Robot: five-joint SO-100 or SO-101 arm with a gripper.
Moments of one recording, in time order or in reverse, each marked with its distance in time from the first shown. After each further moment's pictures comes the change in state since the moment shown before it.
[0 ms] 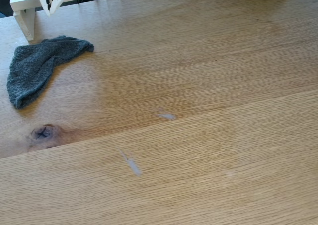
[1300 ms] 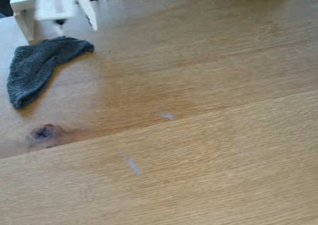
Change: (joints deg) arm -3.1 -64.7 -38.9 -21.7 0.4
